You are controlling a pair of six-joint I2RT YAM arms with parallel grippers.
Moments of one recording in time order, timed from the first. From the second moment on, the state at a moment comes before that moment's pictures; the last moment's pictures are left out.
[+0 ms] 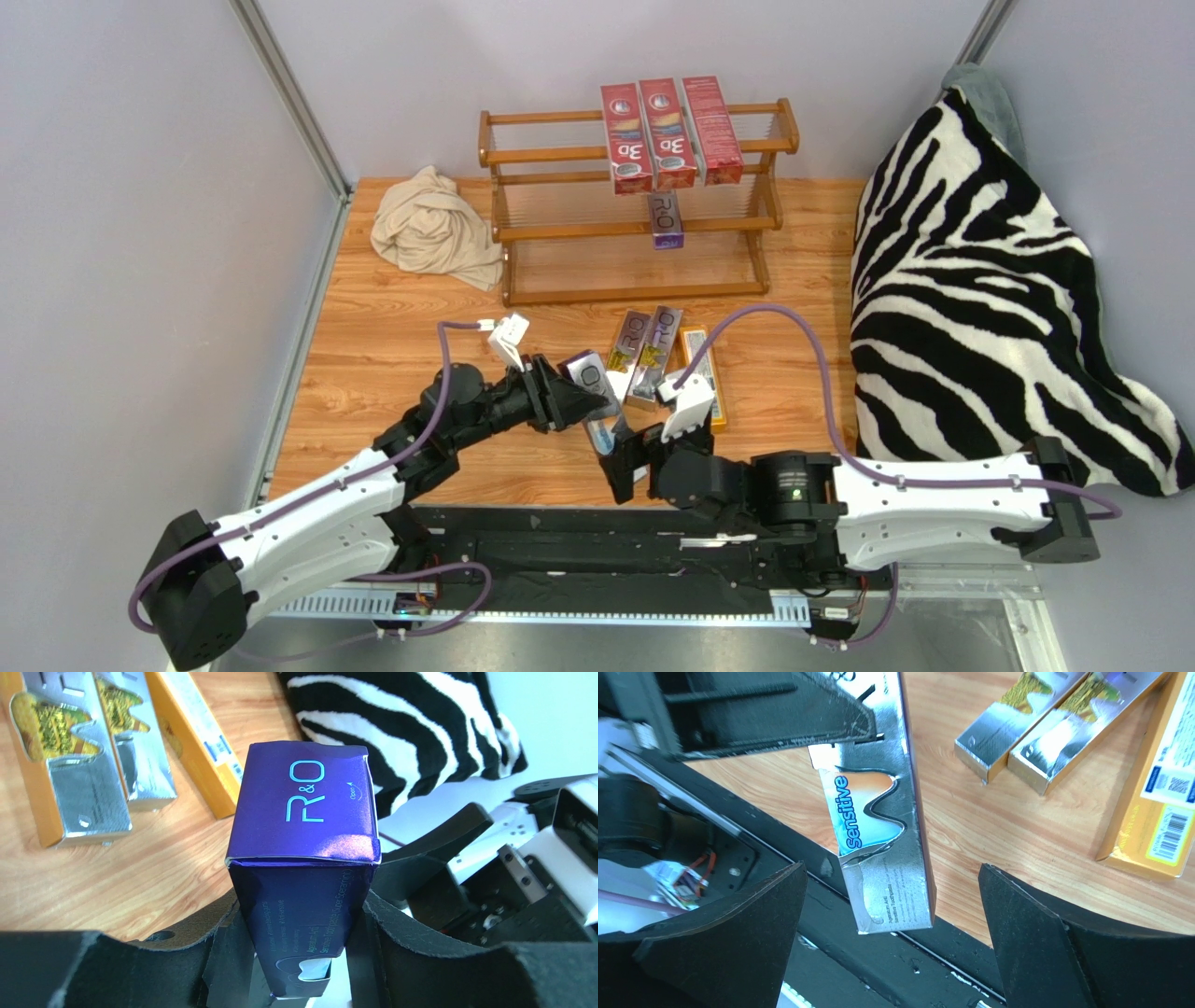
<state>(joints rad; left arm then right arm) -0.80 0.85 0.42 0.29 0.23 -0.92 1.52 1.00 0.80 -0.46 0.74 0.81</state>
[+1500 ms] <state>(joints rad) -0.63 1.04 0.60 0.92 0.58 -1.10 1.32 0.59 0.46 0.23 0.51 0.77</state>
